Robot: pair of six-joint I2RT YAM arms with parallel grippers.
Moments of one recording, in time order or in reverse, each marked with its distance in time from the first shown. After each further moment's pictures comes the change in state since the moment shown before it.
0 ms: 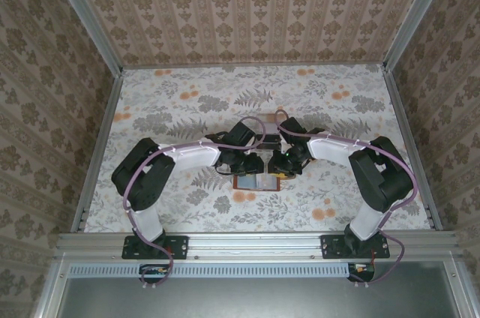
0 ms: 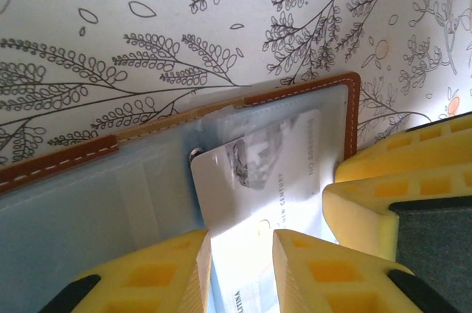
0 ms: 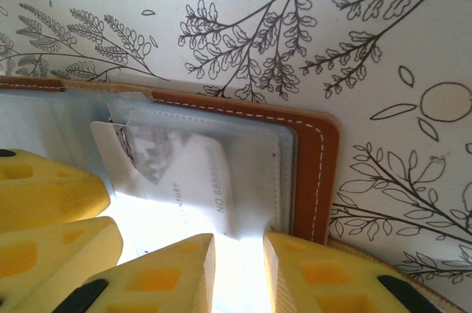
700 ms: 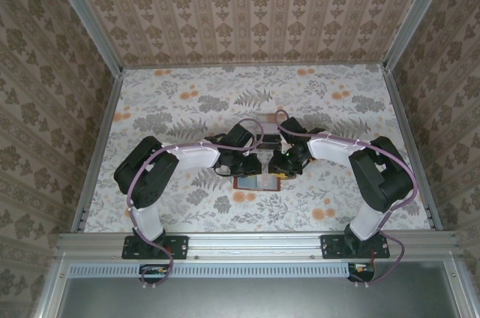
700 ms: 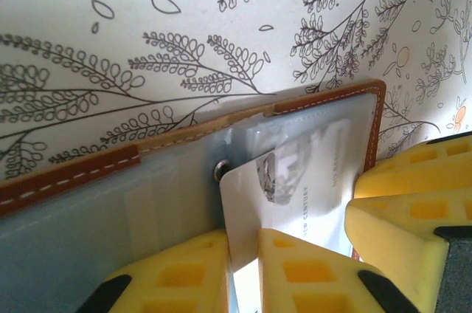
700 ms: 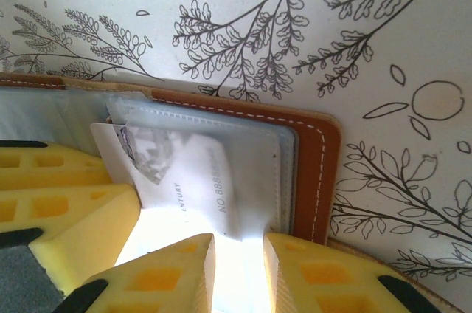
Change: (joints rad) left arm 0.018 0.023 -0.043 0.084 0.048 -0.034; right arm 0.000 0.000 0.000 -0.005 0.000 0.000
